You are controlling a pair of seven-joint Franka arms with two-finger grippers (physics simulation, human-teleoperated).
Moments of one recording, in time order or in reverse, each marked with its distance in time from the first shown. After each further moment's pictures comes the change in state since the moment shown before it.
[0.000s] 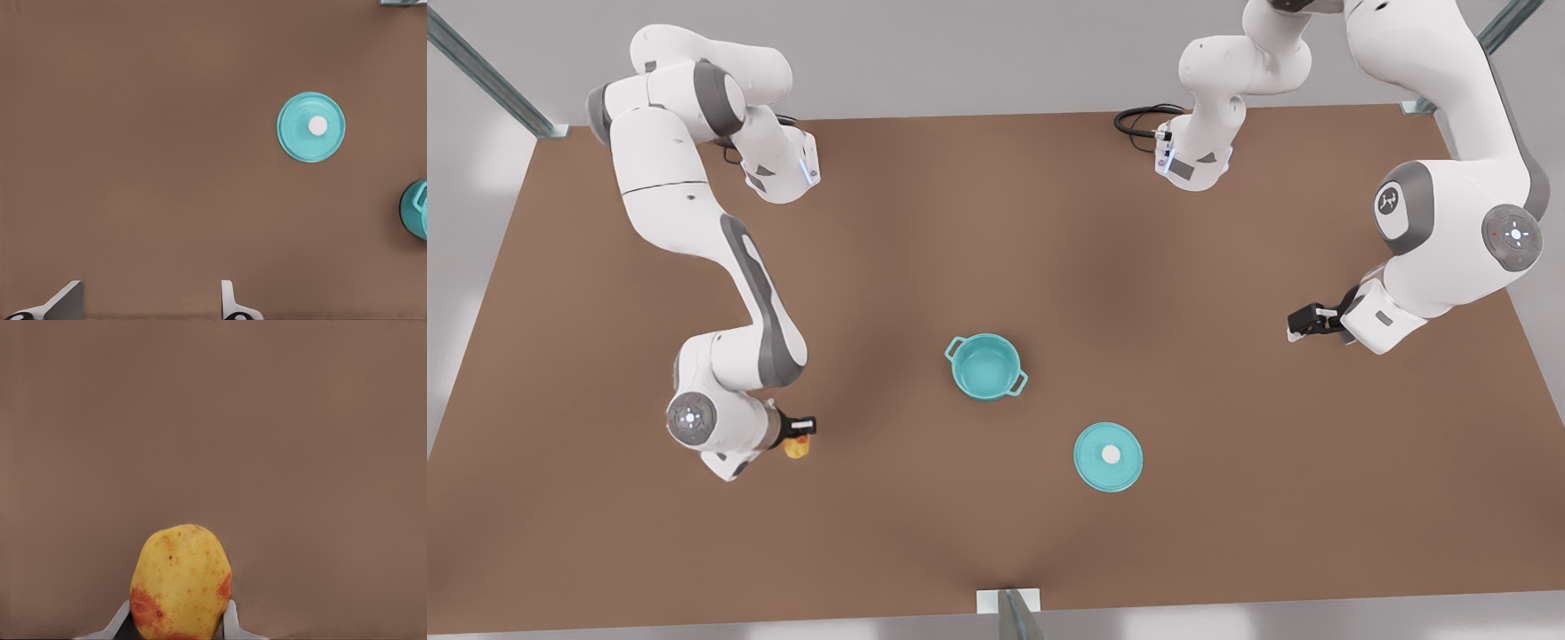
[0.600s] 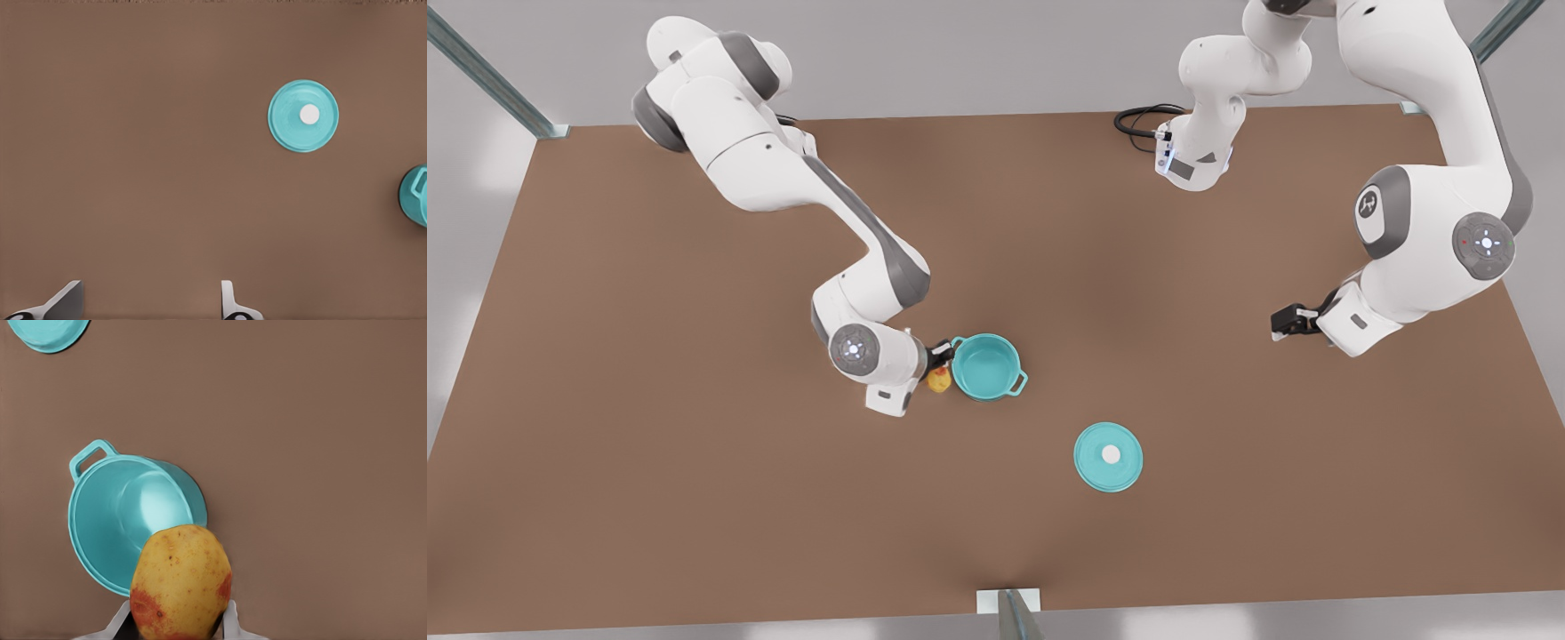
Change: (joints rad) left arm -0.019 0.021 -0.029 0.025 0.027 -0.026 -0.012; right arm 0.188 -0.012 0.223 0.029 0.056 -0.020 0.002
